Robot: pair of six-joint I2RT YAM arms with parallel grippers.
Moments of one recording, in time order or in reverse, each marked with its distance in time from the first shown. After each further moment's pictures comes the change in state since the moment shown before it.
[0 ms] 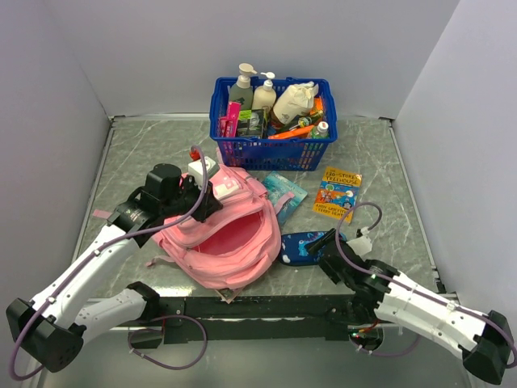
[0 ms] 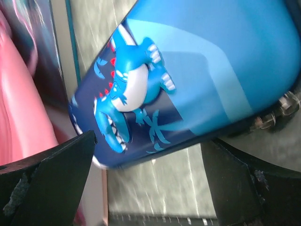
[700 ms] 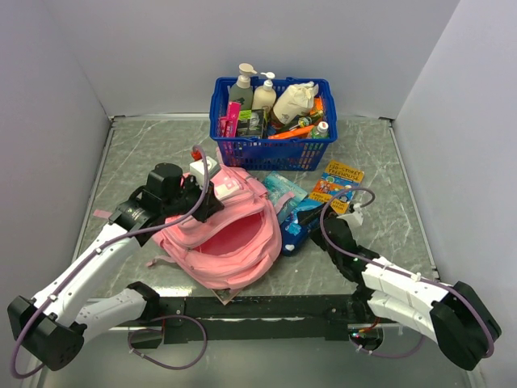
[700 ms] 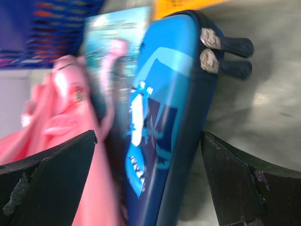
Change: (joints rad) left arm 0.000 0.011 0.000 0.006 0.016 0.000; right arm -0.250 0.386 -0.043 0.808 -0.012 -0.317
